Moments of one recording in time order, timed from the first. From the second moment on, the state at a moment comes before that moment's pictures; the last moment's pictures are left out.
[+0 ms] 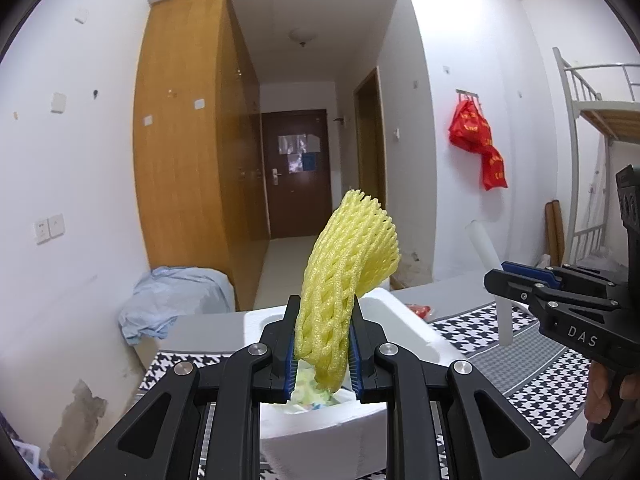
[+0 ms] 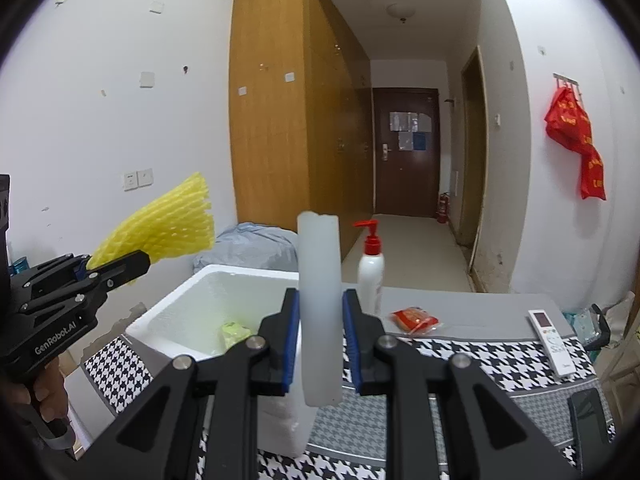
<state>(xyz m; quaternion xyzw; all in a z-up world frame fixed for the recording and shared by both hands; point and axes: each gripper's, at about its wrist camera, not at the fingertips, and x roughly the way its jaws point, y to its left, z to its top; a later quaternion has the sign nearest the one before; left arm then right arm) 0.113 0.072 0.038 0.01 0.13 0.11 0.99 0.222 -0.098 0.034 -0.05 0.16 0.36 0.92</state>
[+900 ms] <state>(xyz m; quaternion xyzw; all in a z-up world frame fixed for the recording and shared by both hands) 0.083 0.112 0.035 -0.01 0.13 0.18 0.97 0.226 -0.028 0.026 -0.08 0.18 0.42 0.88</state>
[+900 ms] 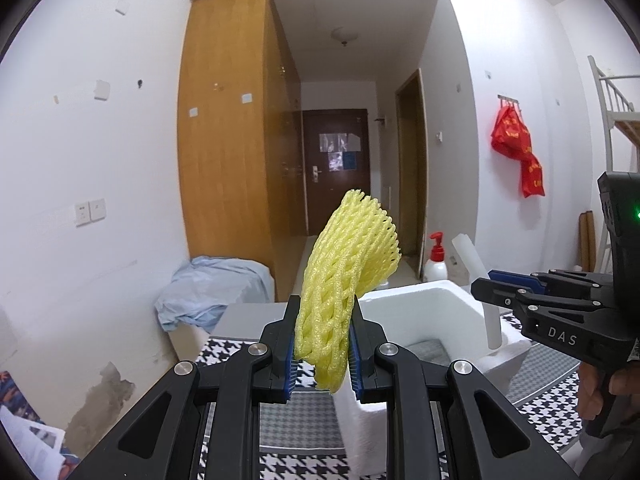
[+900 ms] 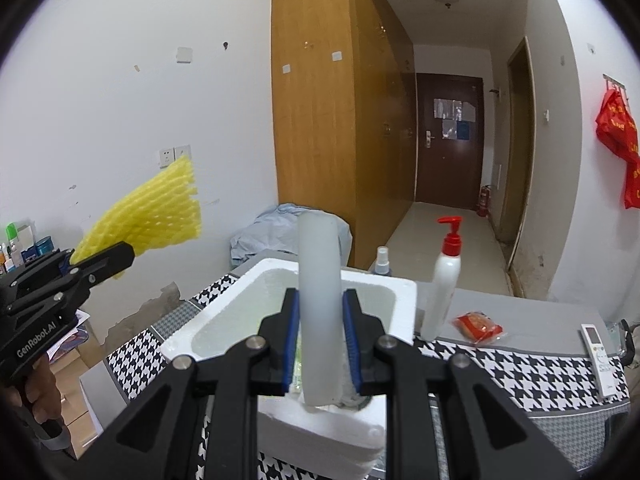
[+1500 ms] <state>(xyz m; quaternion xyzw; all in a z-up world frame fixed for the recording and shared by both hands) 0.074 0.123 0.031 -0.02 0.13 0.19 0.97 0.236 0.001 0.015 -0.10 0.21 0.42 0.88</state>
